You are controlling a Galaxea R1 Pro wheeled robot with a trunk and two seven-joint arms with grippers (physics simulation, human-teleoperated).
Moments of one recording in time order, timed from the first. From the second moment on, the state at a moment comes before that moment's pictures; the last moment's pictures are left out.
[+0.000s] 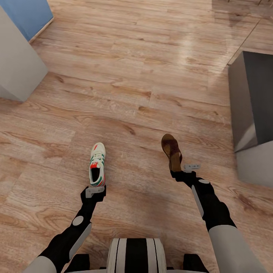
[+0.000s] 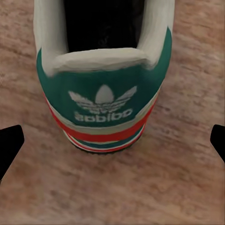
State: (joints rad) left arm -0.51 0.11 -0.41 -0.85 0.36 -0.25 0.26; right arm -0.68 0.00 -0.12 -1.02 0.10 0.43 0.18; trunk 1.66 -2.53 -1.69
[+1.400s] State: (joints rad) left arm -0.51 0.13 -0.41 -0.85 0.37 -0.27 0.26; right arm -0.68 0.00 -0.12 -1.02 0.10 0.43 0.18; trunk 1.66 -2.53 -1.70
